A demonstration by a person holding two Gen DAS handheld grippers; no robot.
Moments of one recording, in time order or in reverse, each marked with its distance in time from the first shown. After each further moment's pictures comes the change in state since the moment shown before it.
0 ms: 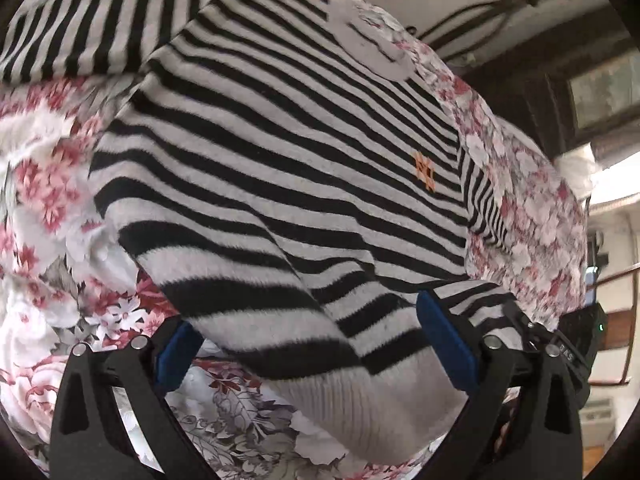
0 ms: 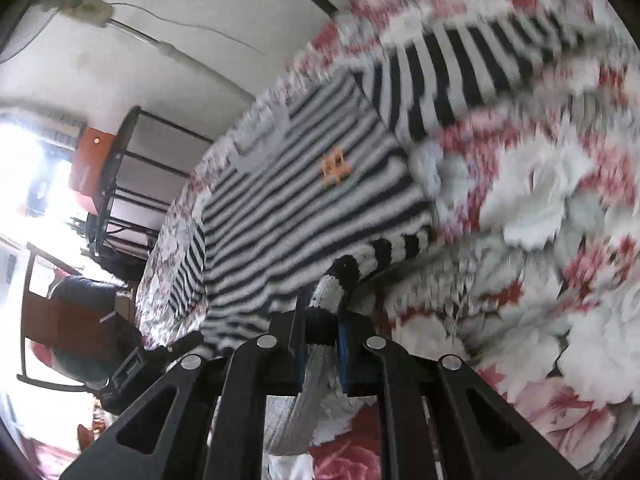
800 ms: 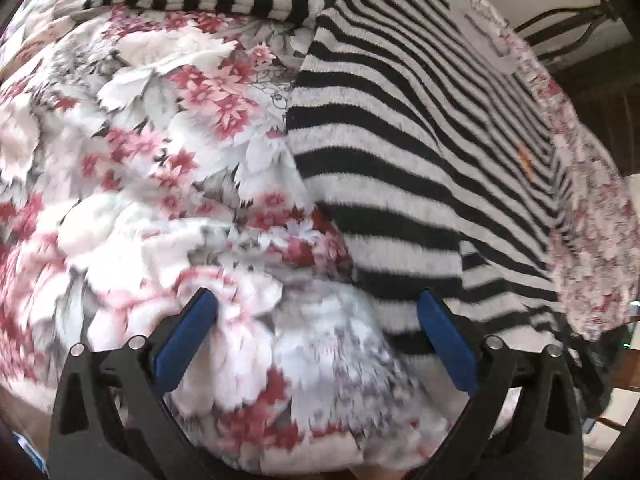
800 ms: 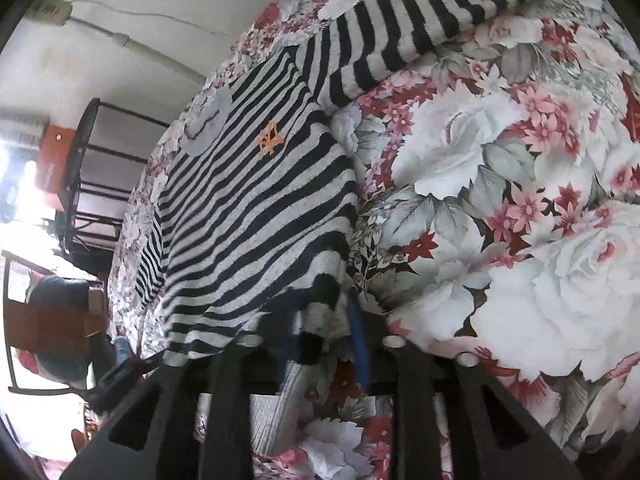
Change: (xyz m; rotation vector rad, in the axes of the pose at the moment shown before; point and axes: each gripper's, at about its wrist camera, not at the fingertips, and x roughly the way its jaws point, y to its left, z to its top) left arm -0.022 0.044 -0.008 -0.141 0.098 0.271; right arm -0.006 -0.025 -0.005 0.050 0.045 -0.128
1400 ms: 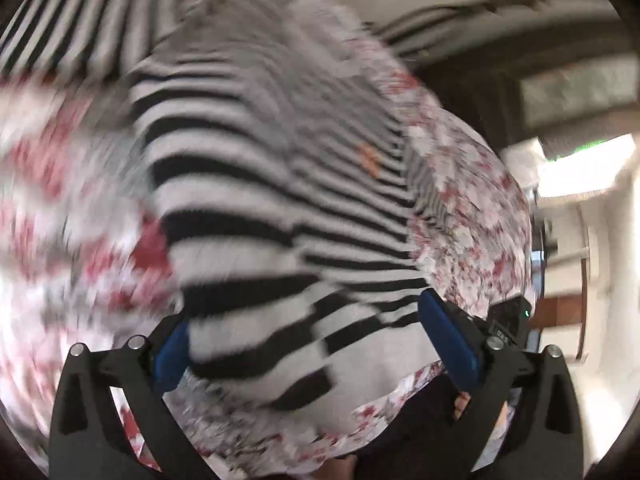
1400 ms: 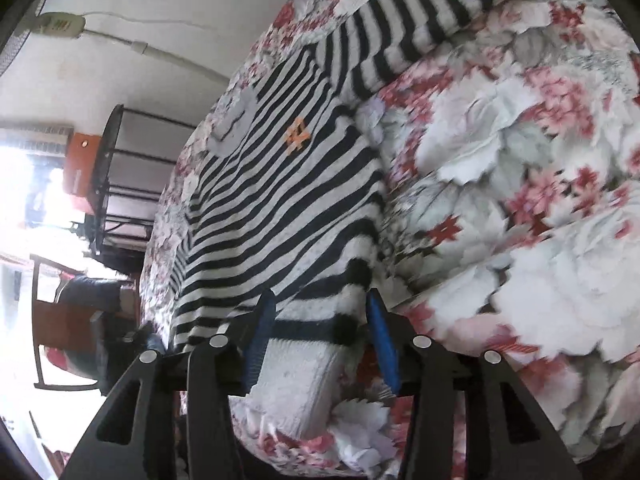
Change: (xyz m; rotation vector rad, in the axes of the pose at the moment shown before) left arm 0.000 -0.038 0.016 0.092 -0.011 -0.498; right arm -0.011 -0.006 -0.010 0.006 0.045 0.115
